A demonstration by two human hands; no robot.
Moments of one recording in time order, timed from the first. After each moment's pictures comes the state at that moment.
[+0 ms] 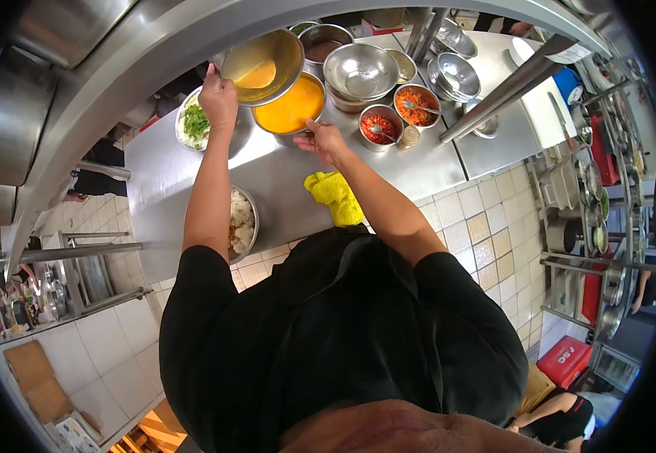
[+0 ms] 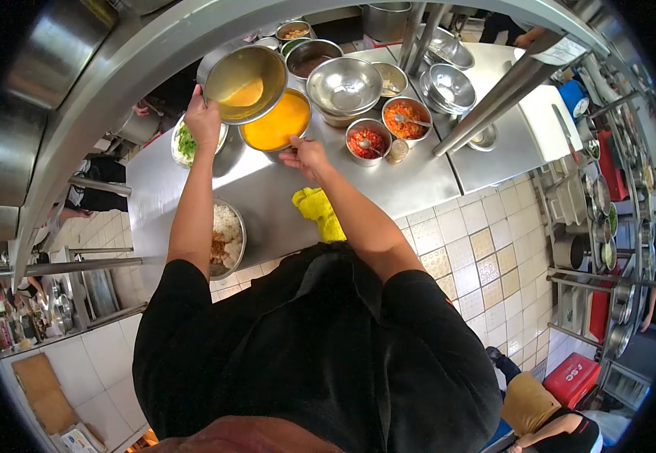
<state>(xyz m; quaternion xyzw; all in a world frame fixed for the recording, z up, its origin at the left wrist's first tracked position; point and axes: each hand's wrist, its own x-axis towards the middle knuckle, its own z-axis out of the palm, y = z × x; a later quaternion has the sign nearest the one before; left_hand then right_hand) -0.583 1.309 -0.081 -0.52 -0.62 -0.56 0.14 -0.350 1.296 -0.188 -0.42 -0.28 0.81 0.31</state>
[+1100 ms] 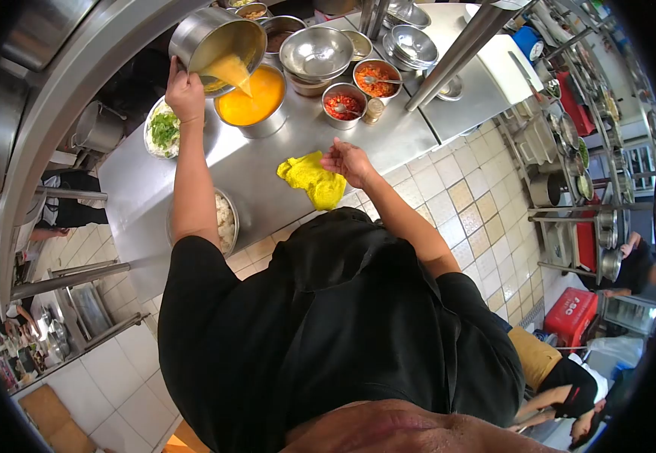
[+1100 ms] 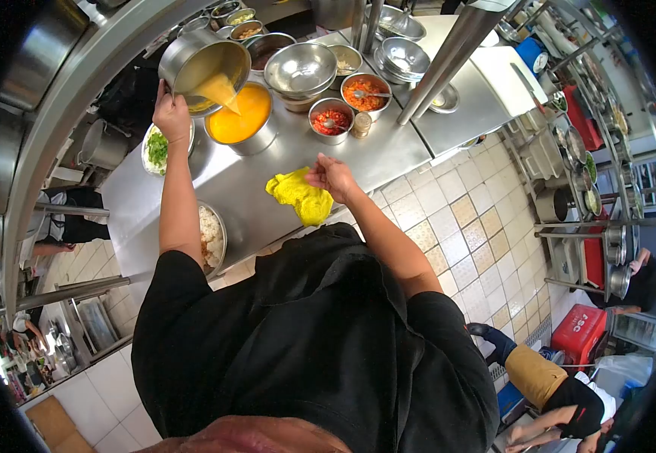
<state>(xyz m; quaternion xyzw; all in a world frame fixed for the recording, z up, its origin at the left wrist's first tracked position) -0.571 1.310 -0.065 -0.58 -0.56 -0.54 0.24 -0.210 1.204 -0.201 -0.45 -0.21 0.79 0.36</state>
